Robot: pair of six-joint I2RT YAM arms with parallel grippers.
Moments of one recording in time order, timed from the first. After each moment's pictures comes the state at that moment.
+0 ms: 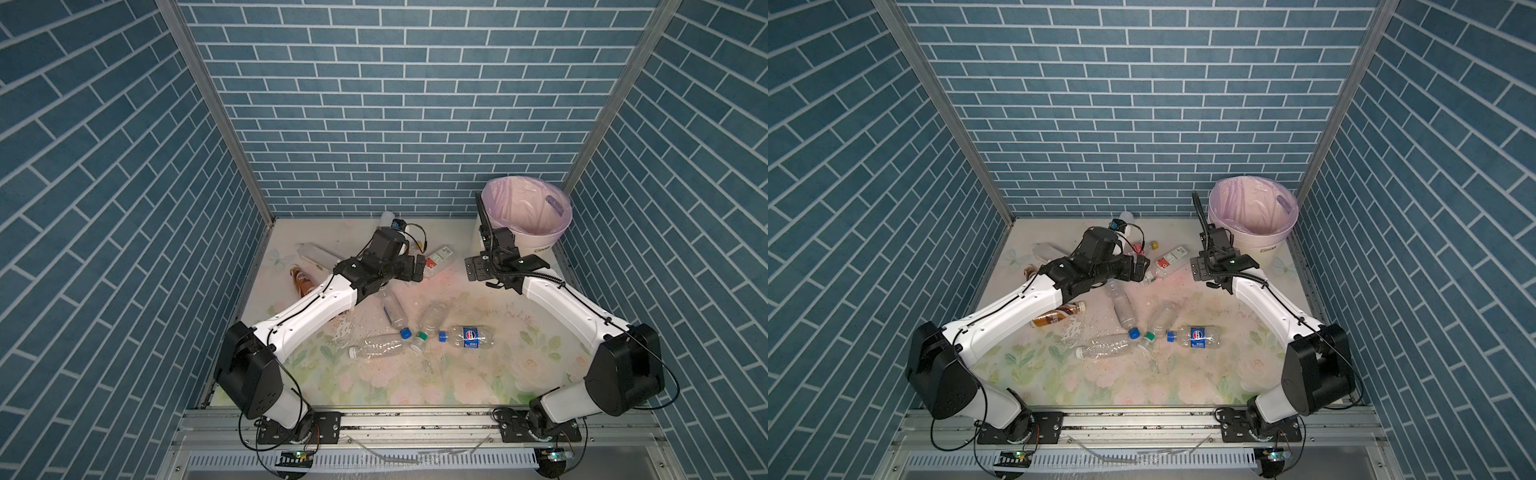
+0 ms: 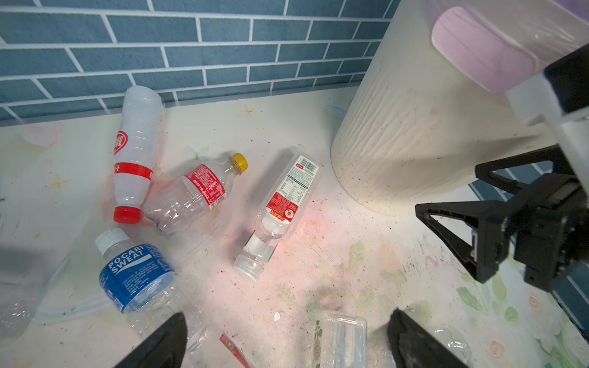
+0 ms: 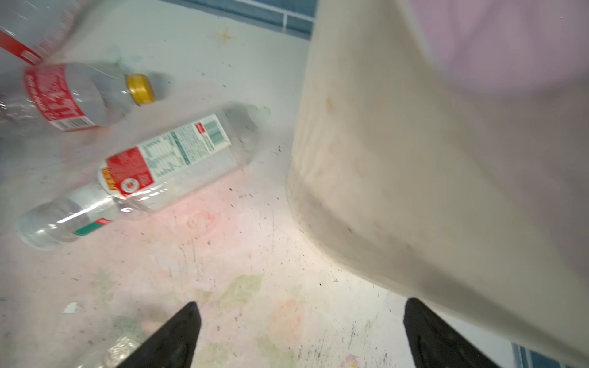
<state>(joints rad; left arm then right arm) -0.68 1.54 1.32 -0.40 -0.06 -0.35 0.41 1.49 1.18 -0.56 0.28 0.08</state>
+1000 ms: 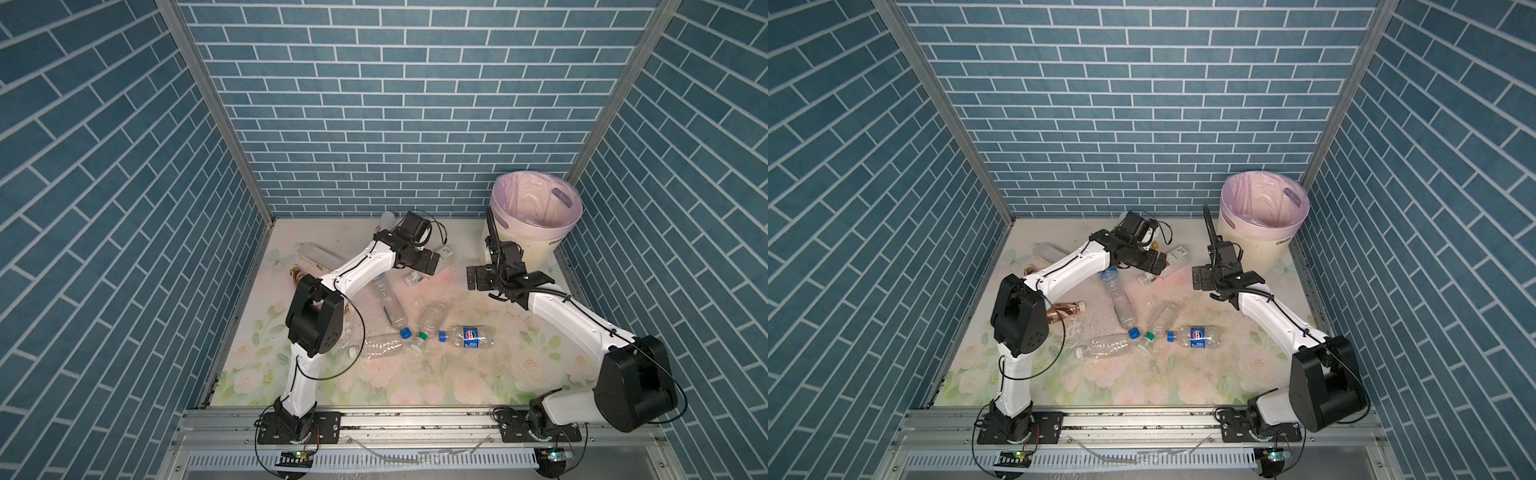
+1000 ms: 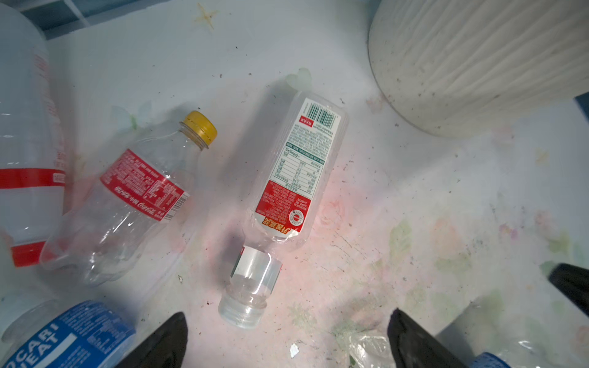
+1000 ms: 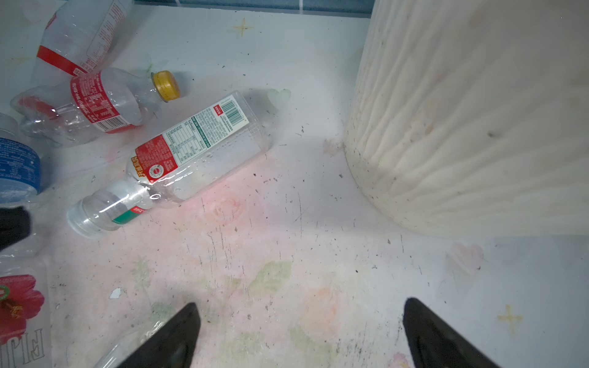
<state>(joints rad) -0.64 2.11 1.88 -0.73 0.05 -0.15 0.41 1.39 0.98 -0.42 0.15 0.21</state>
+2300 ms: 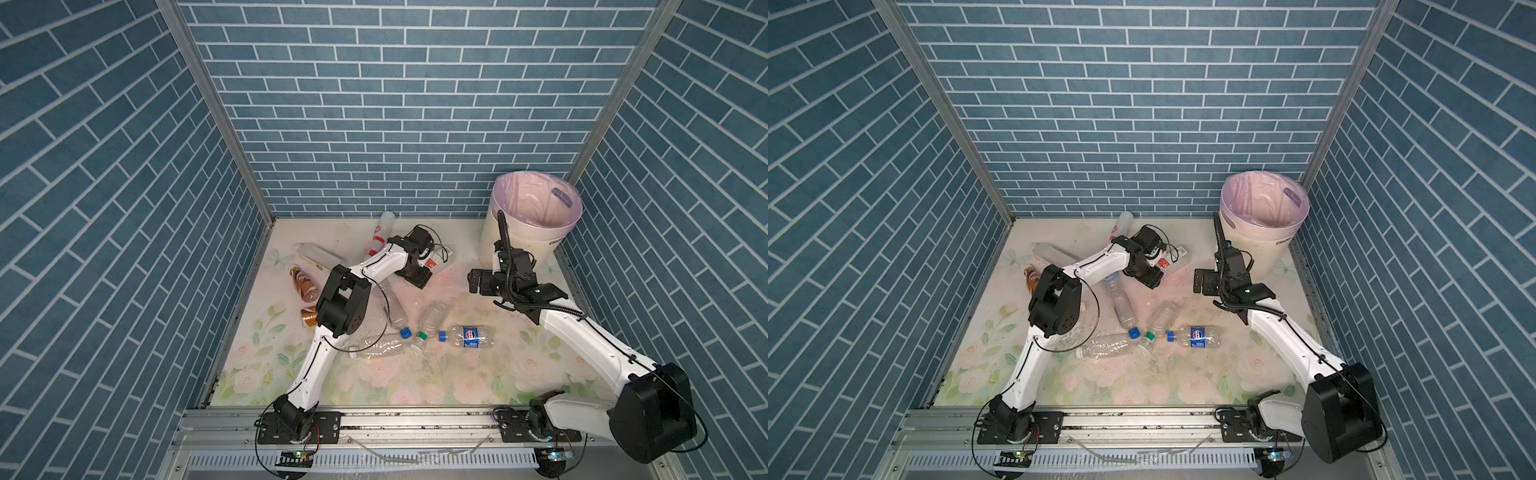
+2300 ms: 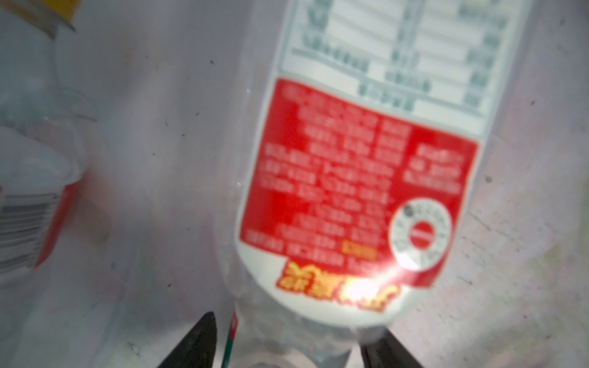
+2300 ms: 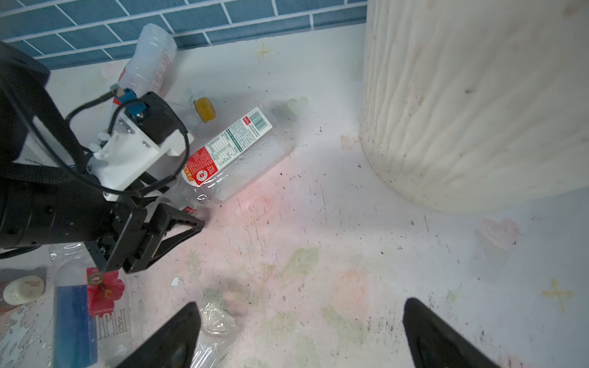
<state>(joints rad) -0.61 2.40 2.03 -0.85 0.07 0.02 0.42 1.26 0.91 -0.39 0.07 0.33</state>
